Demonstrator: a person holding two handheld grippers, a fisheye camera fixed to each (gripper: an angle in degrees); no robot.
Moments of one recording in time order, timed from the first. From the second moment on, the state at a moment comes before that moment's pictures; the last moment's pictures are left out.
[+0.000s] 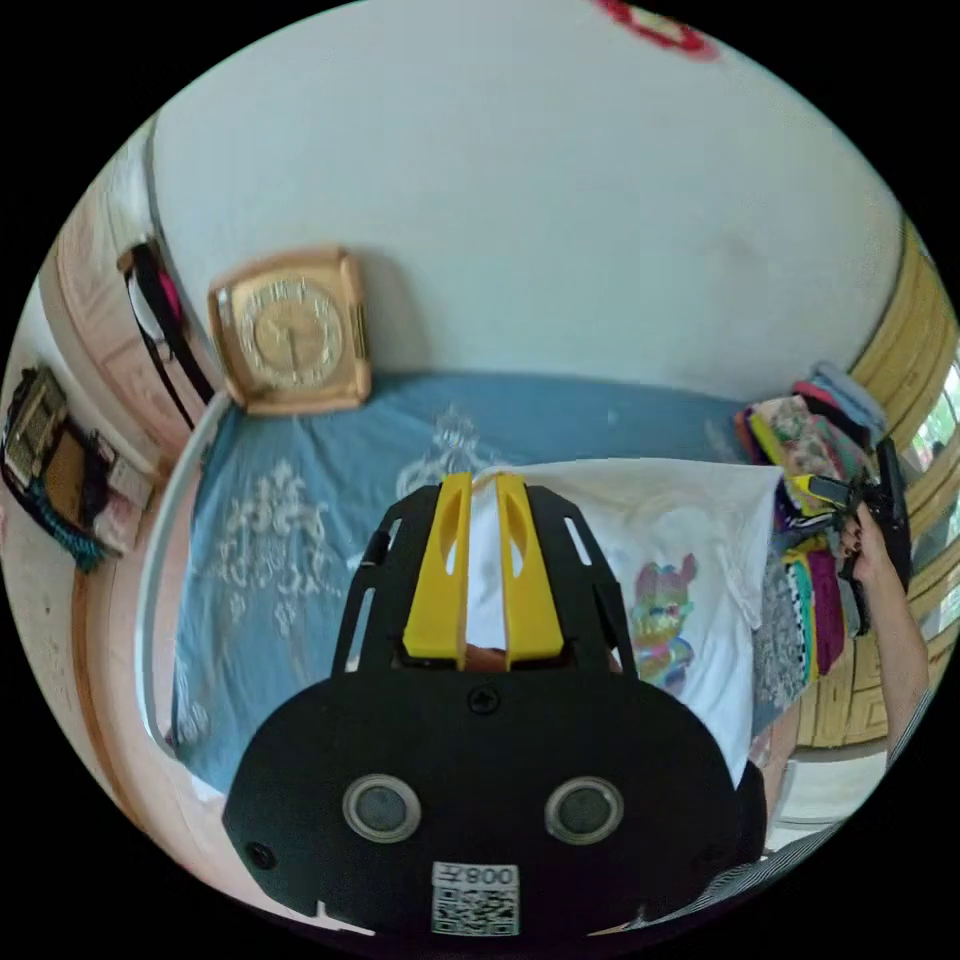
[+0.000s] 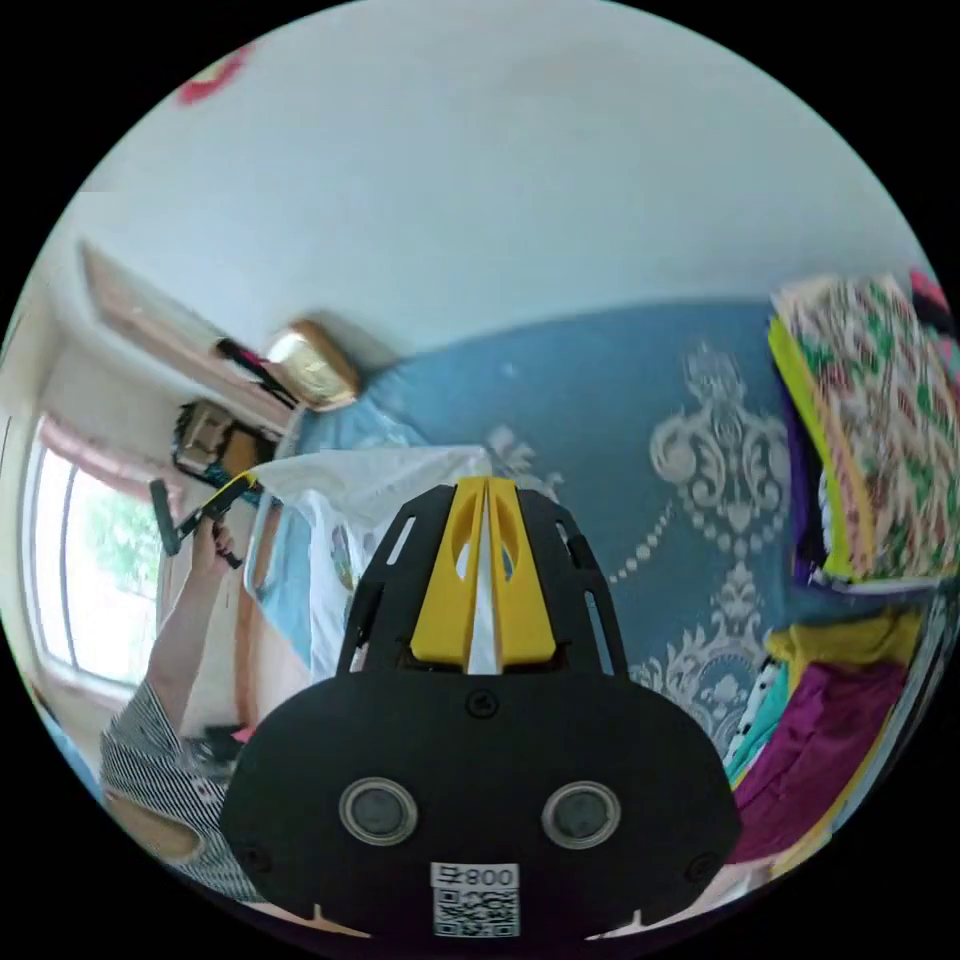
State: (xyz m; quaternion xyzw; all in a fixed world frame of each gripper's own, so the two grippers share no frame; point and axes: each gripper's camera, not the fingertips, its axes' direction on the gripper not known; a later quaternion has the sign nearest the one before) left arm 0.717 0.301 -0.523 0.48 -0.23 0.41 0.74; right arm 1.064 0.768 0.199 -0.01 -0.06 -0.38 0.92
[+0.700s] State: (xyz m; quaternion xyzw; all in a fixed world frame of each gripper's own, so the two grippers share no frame) left arm 0.293 0.106 -0.349 0.25 0.02 0.26 0.93; right arm 1.018 0.996 0.301 -0.21 -0.07 -0.36 0.91
